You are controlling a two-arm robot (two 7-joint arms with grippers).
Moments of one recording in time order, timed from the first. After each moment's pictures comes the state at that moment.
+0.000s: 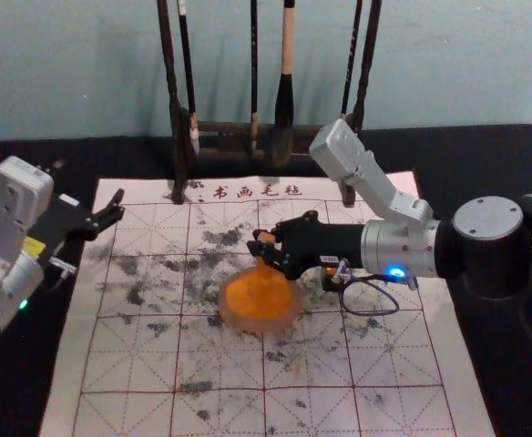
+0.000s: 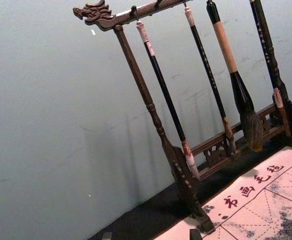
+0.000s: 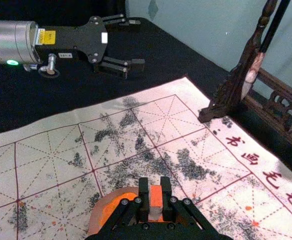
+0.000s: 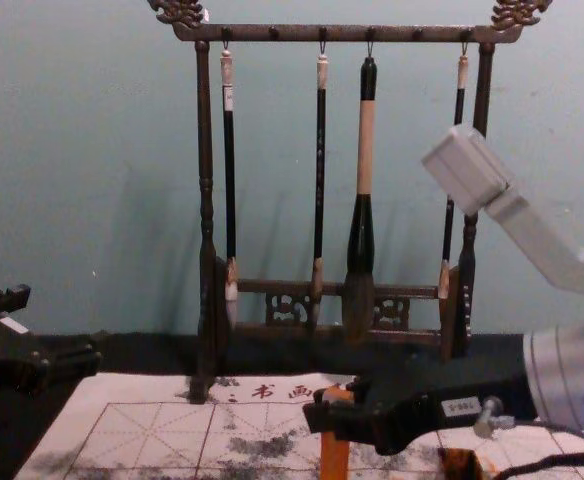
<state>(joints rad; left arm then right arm) -0.20 0.60 0.45 -1.41 -0.25 -0.12 0.03 0.52 0.42 -0.67 -1.31 0.35 0.28 0.67</state>
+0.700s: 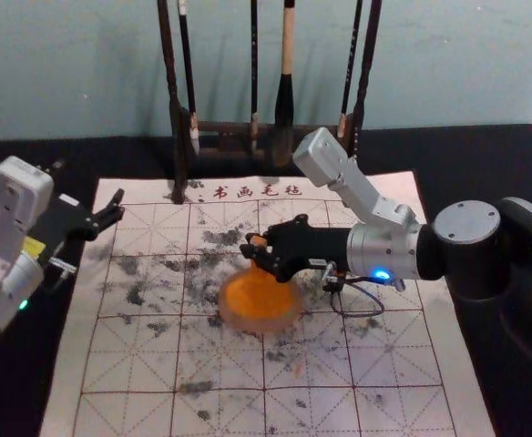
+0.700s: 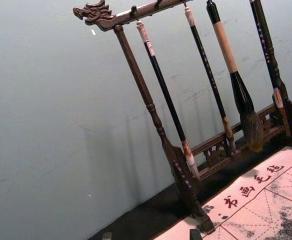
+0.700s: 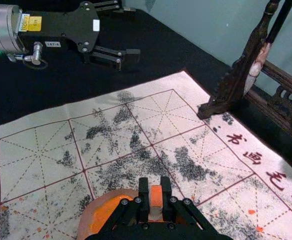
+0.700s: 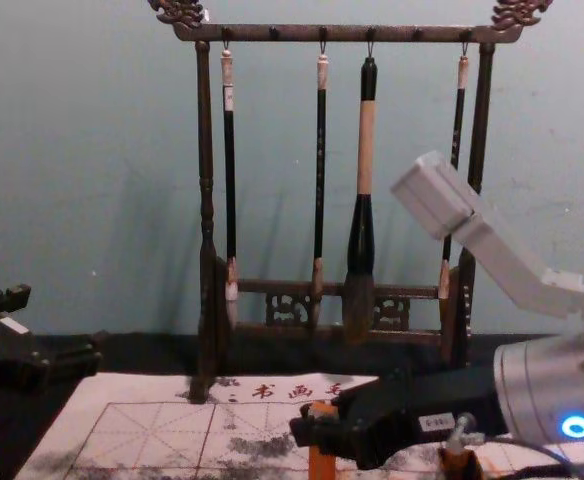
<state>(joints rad) -0.20 0.60 0.45 -1.41 -0.25 -0.12 0.03 0.55 0.37 -0.70 -1.23 0.32 0.25 0.64</state>
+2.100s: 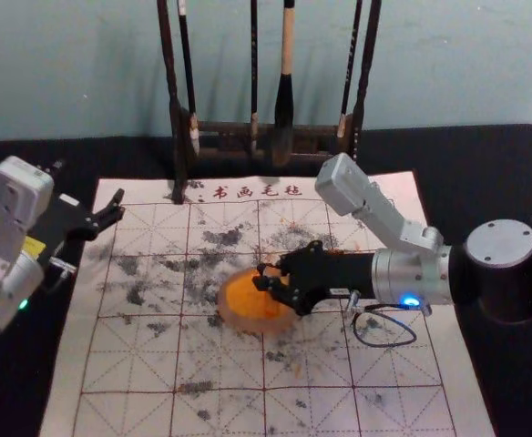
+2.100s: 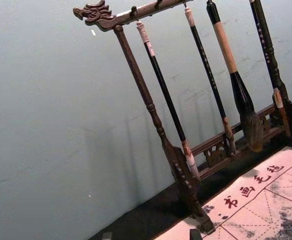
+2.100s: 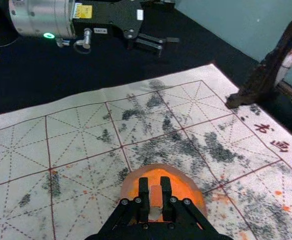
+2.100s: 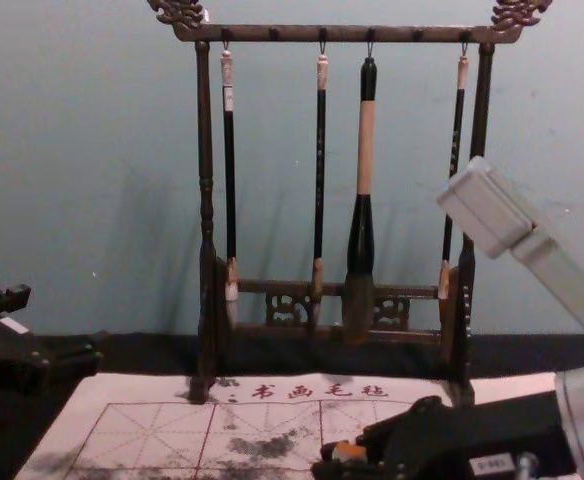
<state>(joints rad) -0.20 0.60 0.45 -1.41 -0.25 -0.12 0.03 0.47 0.49 -0.70 -1.39 0.35 0.26 0.70</state>
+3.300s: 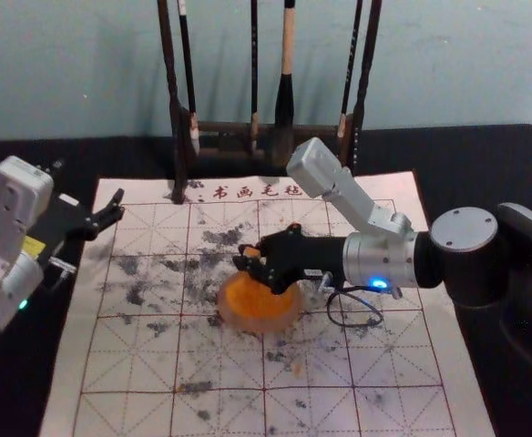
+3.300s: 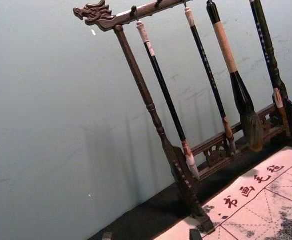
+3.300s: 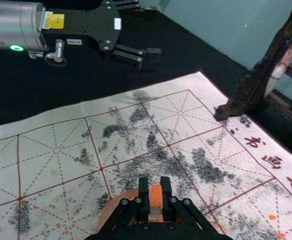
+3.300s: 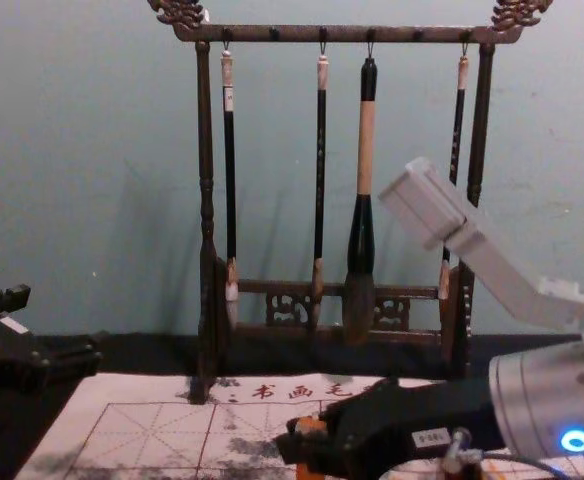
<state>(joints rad) -0.20 0.60 0.45 -1.41 -0.25 -0.12 0.03 0.54 0.39 -0.73 -1.26 0.33 0.25 0.66</state>
